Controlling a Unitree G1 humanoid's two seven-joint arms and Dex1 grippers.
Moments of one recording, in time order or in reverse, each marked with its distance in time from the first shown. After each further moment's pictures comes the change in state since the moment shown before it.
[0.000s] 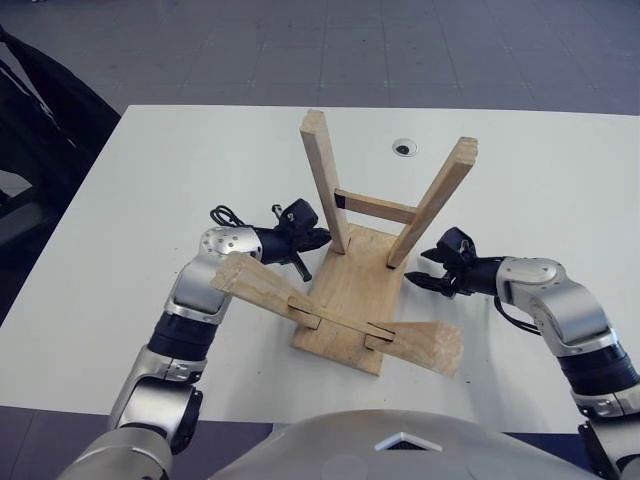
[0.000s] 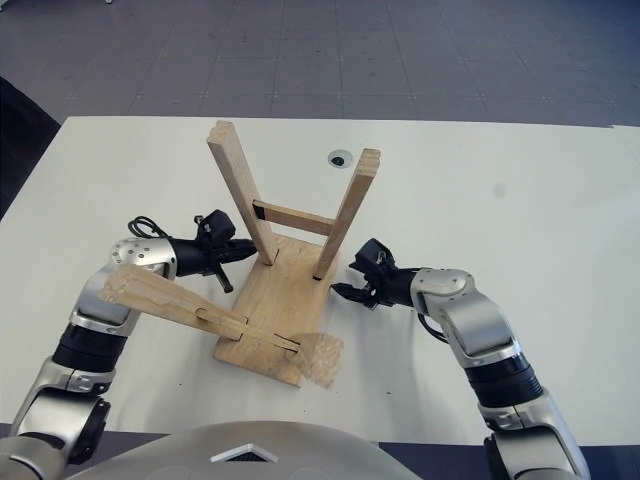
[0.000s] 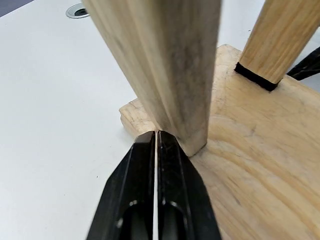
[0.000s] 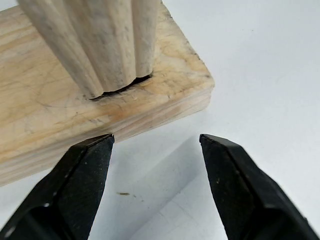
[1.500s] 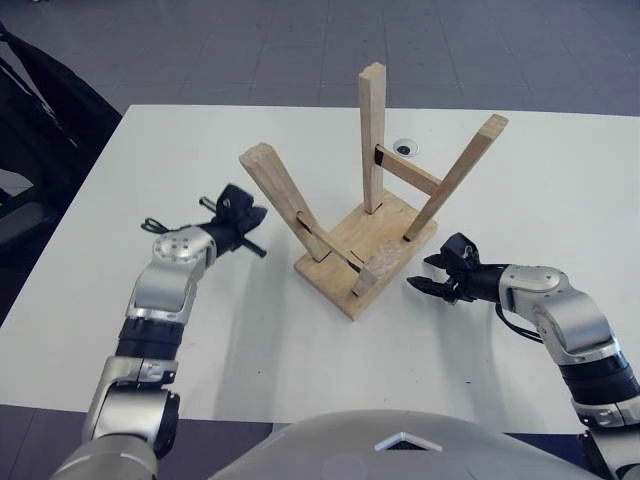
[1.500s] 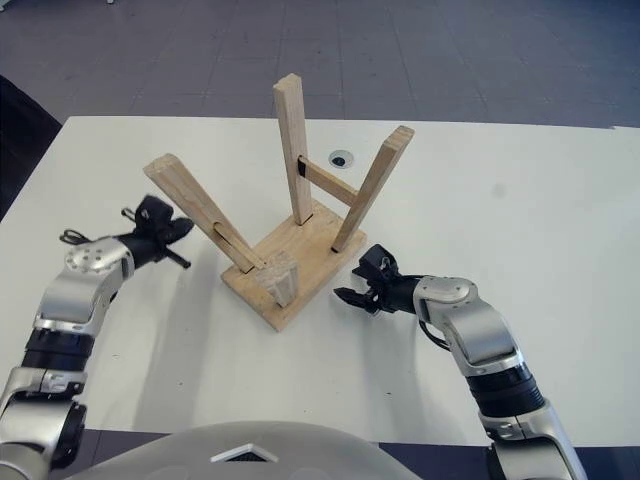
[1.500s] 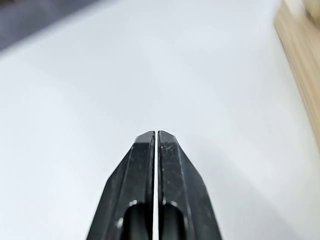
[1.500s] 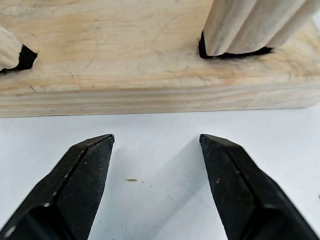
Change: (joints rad) left arm -0.001 0.013 0.164 0.210 -0.038 -0.164 0.343; right arm 0.055 0.001 -0.051 -0.042 0.016 0.034 -0.010
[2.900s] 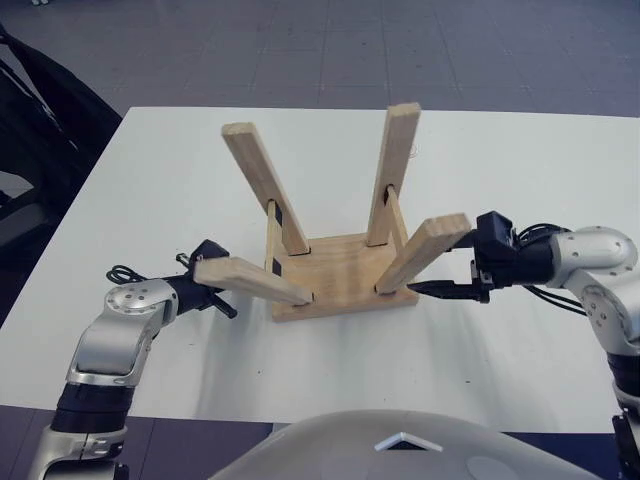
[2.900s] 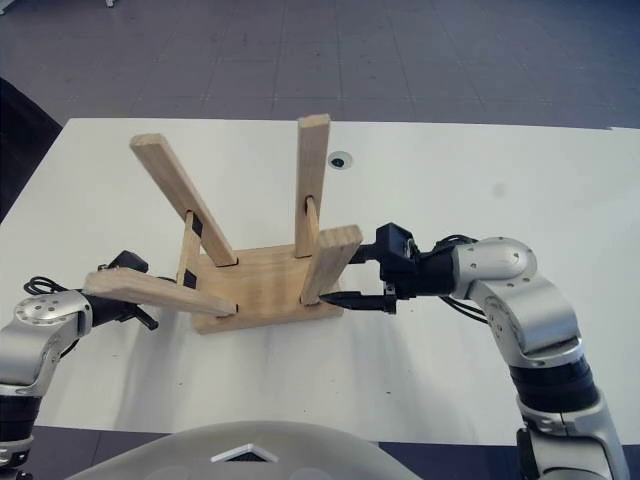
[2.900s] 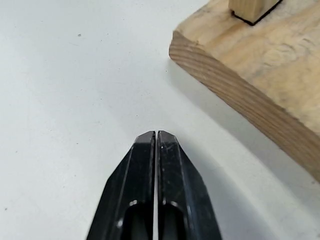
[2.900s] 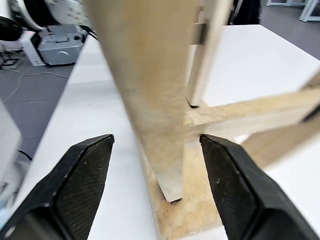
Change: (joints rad) left arm 0.387 0.203 0.096 -0.330 -0.076 0.257 -0.186; right arm -0.058 -0.148 -0.116 -0.208 0.247 -0.193 0.485
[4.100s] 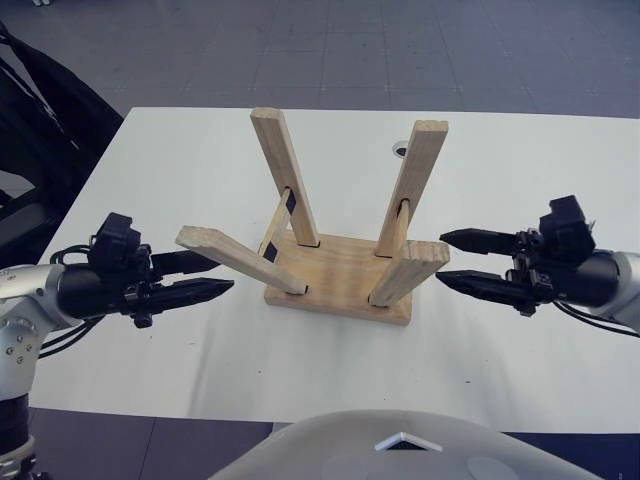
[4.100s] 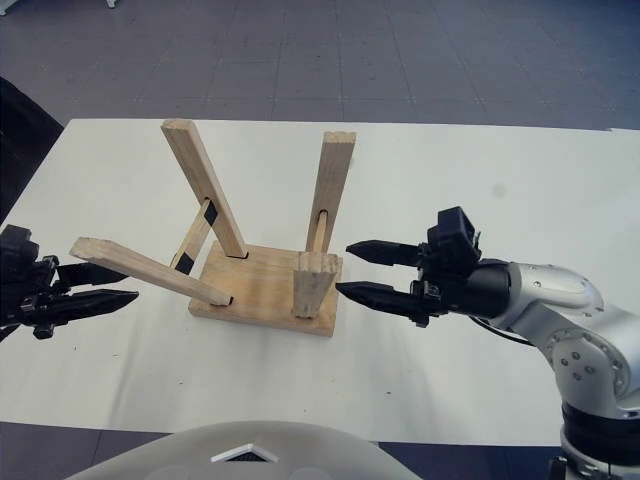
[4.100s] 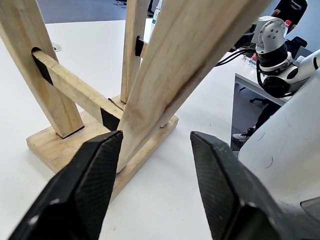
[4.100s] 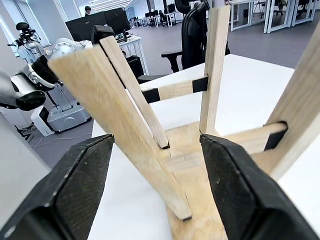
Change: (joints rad) left arm 0.081 0.234 0.409 -0.099 -0.632 0.076 -0.638; right arm 0.152 -0.060 -0.340 -0.175 0.540 0.262 -0.279
